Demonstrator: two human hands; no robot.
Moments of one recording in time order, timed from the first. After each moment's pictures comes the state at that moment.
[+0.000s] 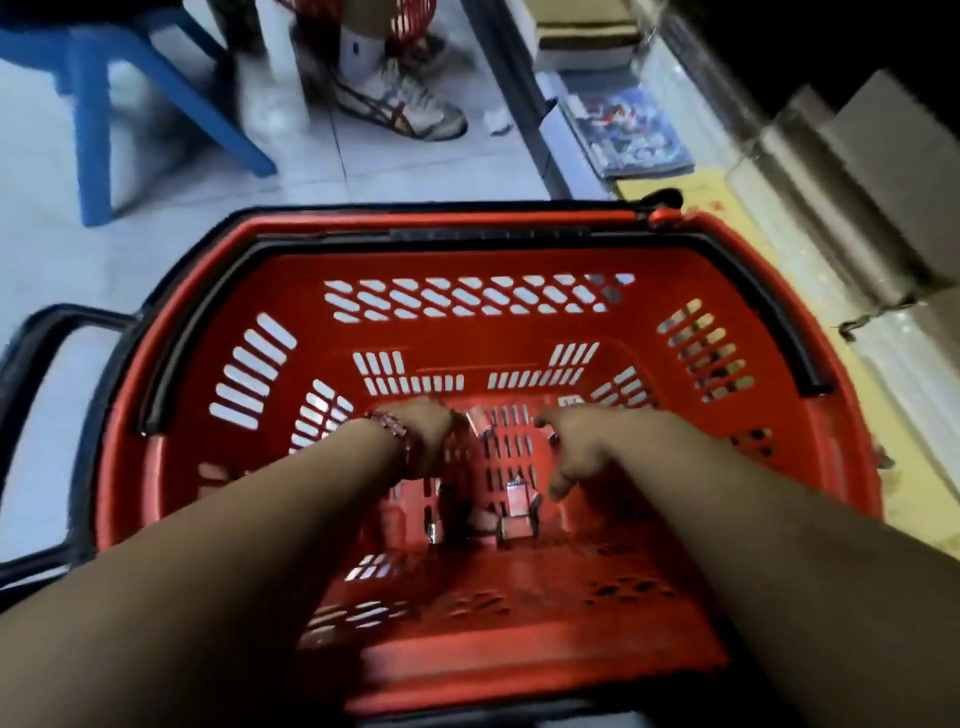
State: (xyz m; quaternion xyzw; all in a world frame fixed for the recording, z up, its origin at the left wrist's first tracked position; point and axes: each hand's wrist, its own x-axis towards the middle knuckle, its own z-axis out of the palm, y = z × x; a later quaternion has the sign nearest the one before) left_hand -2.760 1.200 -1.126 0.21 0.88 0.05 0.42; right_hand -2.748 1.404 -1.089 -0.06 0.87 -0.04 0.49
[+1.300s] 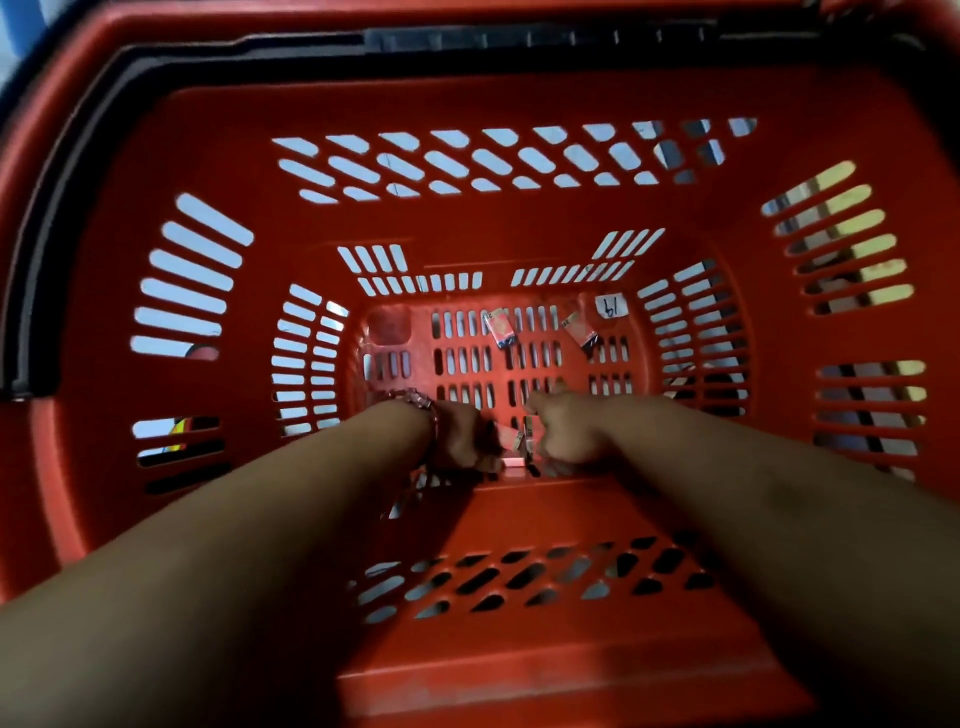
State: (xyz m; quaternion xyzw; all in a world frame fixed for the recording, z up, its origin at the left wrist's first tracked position) left_hand -2.701 1.192 -1.203 0.18 0.75 0.13 0.63; right_hand -2.704 1.362 -1.190 -0.08 0.81 -0.06 0.58
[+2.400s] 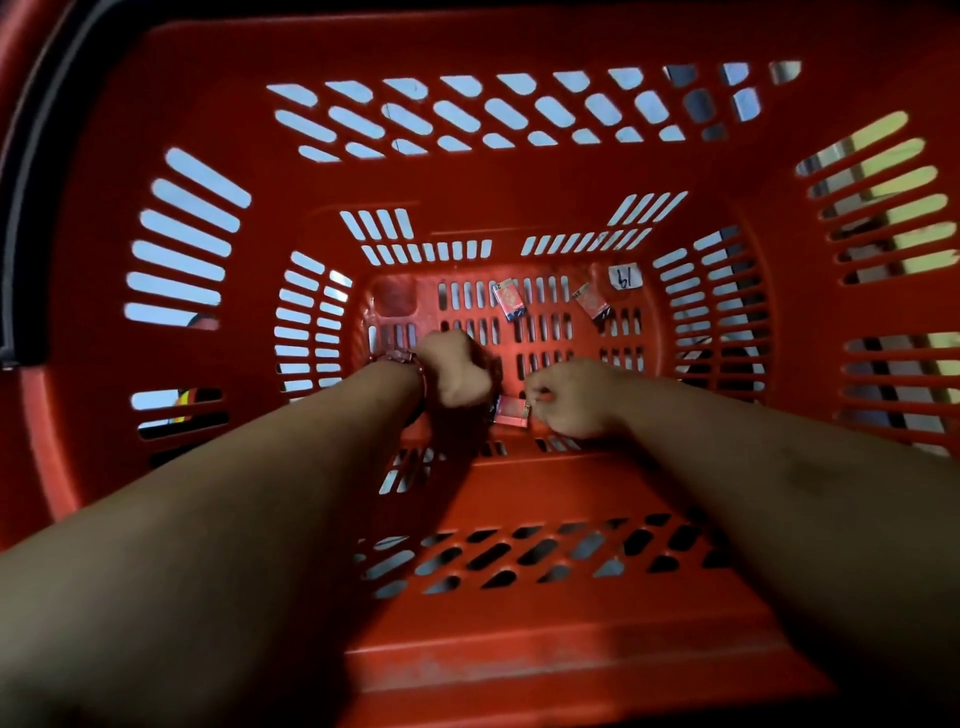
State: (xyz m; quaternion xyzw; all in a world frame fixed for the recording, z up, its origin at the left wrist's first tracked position) left_hand -2.717 1.193 -1.207 -0.02 0.86 0.18 0.47; right_hand -2.698 1.365 -1.185 -0.12 0.84 -0.14 0.52
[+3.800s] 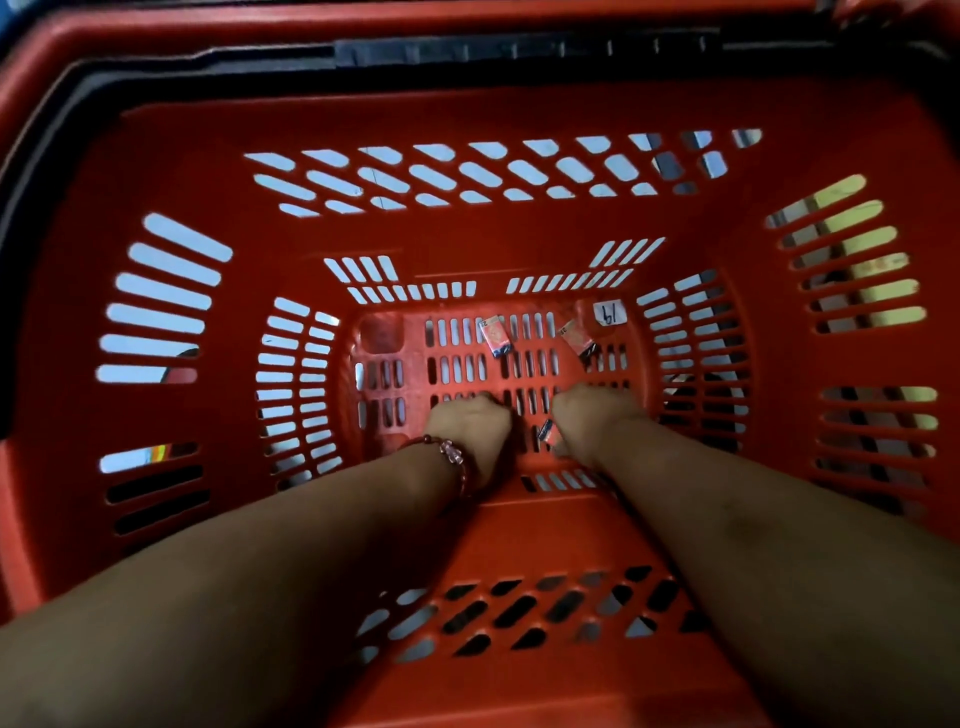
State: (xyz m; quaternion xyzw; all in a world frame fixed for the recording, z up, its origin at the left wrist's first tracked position) left_hand -2.684 1.237 -1.218 0.21 0.91 0.00 0.36; right_hand -2.703 1.380 -1.197 -0.08 0.87 0.07 0.48
